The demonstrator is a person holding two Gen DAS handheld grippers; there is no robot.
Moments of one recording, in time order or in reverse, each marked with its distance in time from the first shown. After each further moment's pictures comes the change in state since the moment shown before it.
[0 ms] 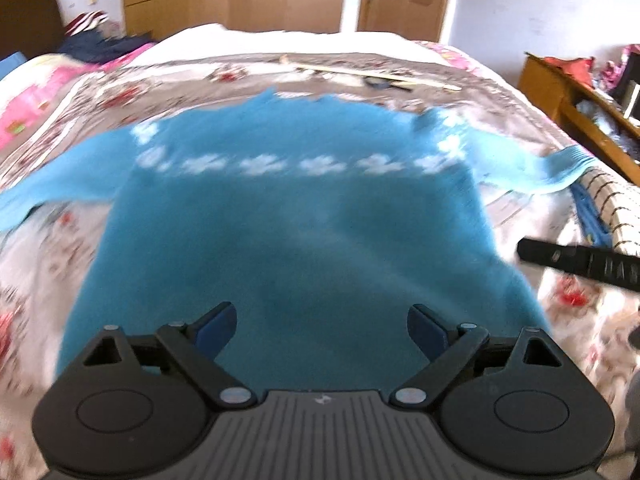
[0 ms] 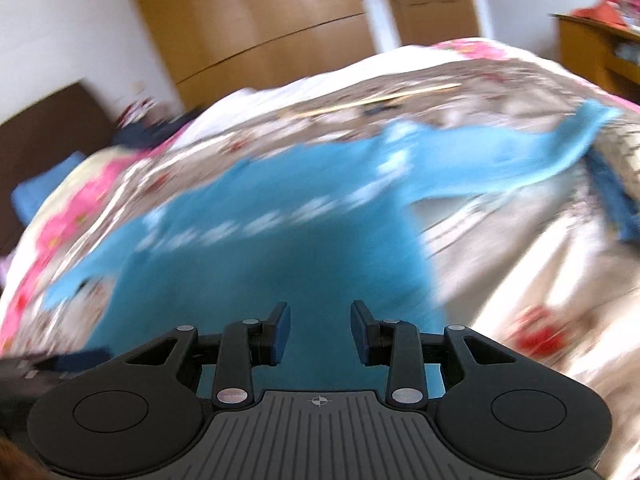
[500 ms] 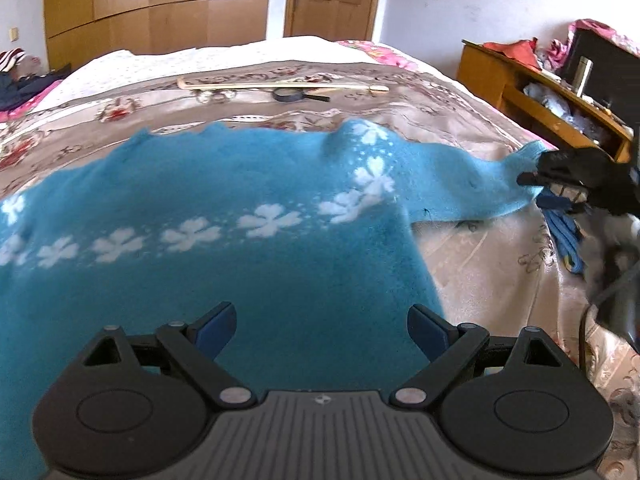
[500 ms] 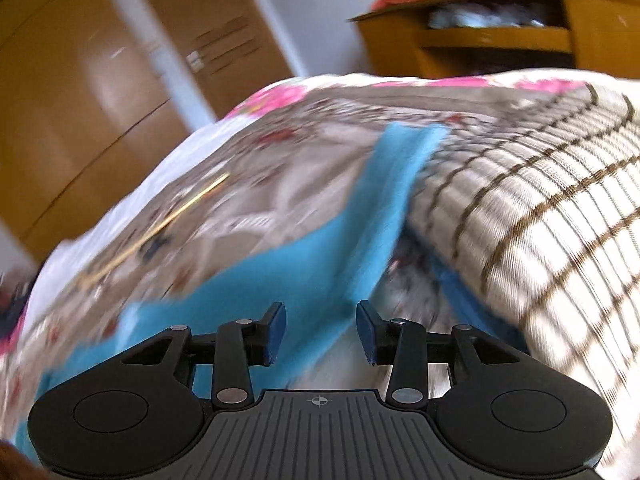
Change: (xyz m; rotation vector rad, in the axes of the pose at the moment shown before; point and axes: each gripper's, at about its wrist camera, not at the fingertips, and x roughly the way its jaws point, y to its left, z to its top) left arm 0.092 -0.070 0.059 0.126 -0.028 -0.146; right arm 0.091 -0.203 0.106 0.451 -0.212 -0.334
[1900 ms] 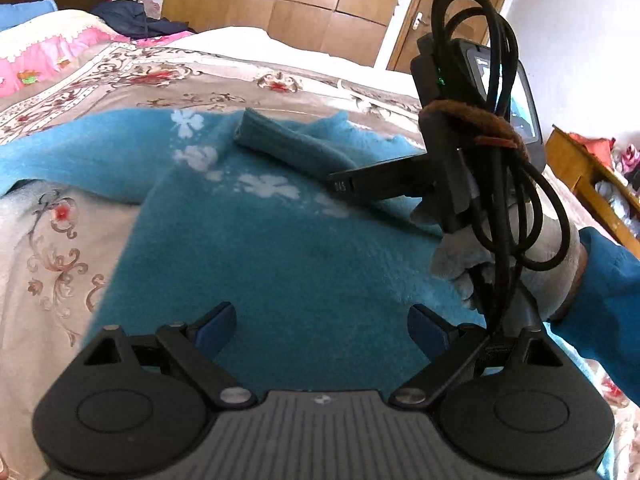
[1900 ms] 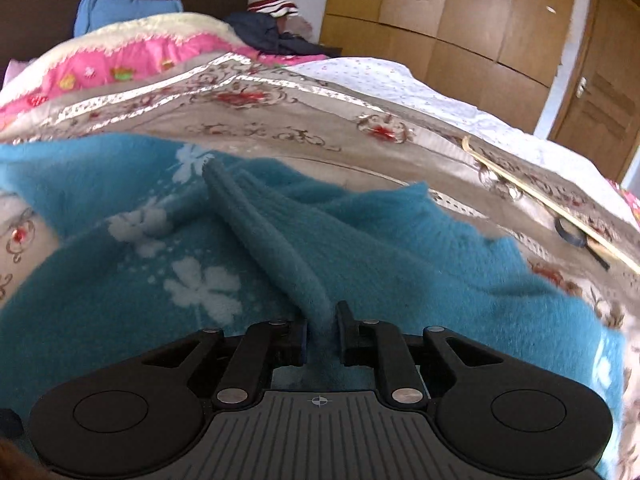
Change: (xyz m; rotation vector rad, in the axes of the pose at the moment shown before) left arm -0.060 0.166 -0.072 -0.325 -0.104 0.101; right arm -0.015 0.360 -0.251 -1.152 0.163 0.482
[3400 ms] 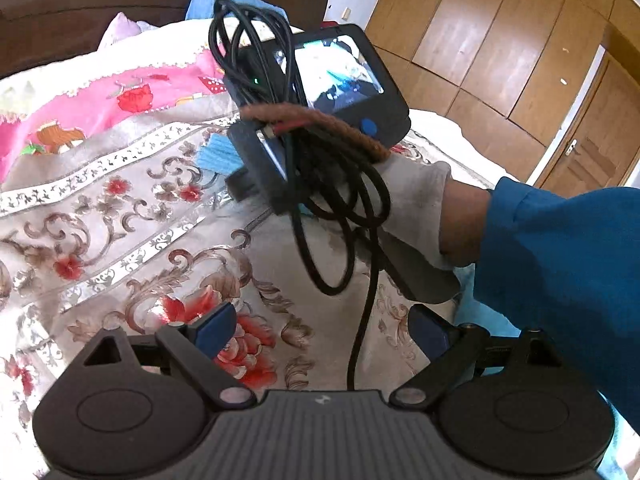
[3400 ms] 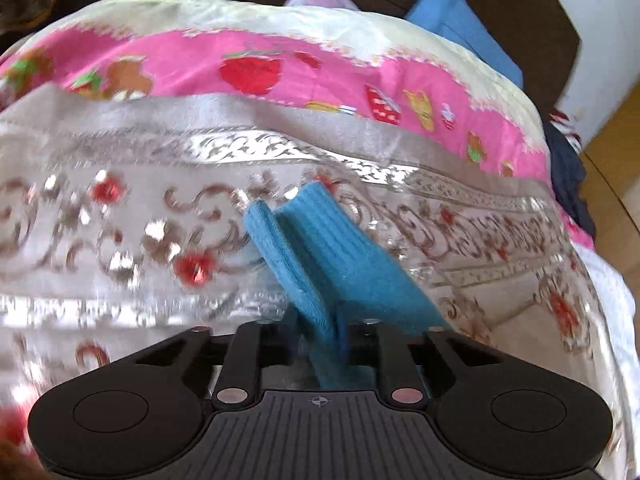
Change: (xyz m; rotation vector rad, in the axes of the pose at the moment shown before) left arm -0.119 0.169 -0.020 -0.386 -0.222 0.328; right arm 0.046 0.365 0.118 -0.671 -0.072 0.333
